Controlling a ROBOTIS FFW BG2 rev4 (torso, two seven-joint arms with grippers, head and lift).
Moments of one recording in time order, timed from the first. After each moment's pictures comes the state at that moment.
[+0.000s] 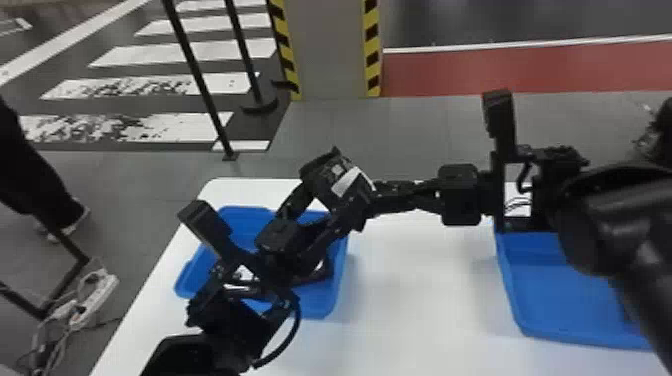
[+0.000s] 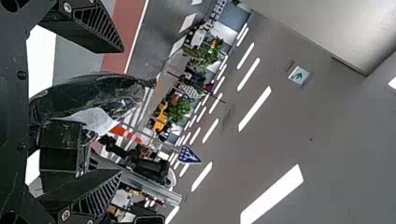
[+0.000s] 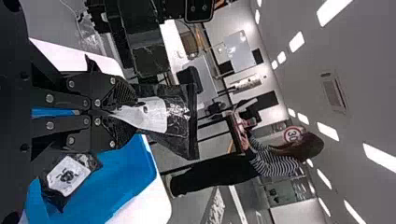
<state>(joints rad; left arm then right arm) 0.27 0.00 0.04 -2.03 0.51 0.23 -0.46 -0.44 -0.14 0.33 -1.50 -0.28 0.65 1.17</state>
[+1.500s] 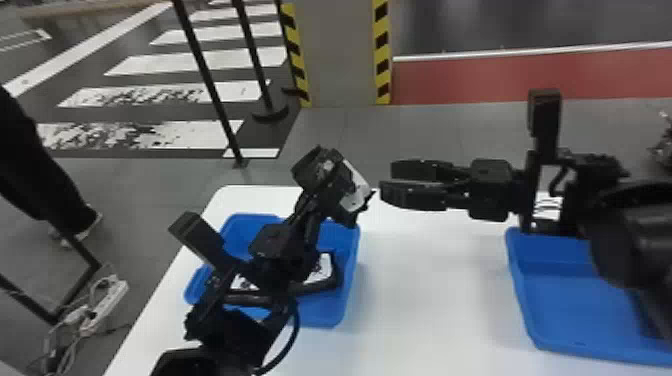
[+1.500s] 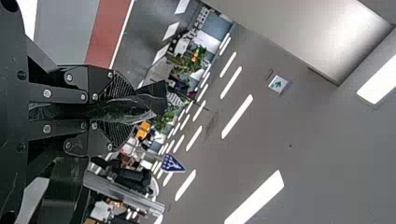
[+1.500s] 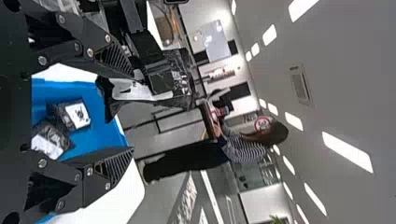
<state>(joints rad) 0.28 0.00 0.06 -2.02 0.52 0.14 -0.43 -0.41 -0.13 0.23 -1.47 -0.31 0.54 1.13</state>
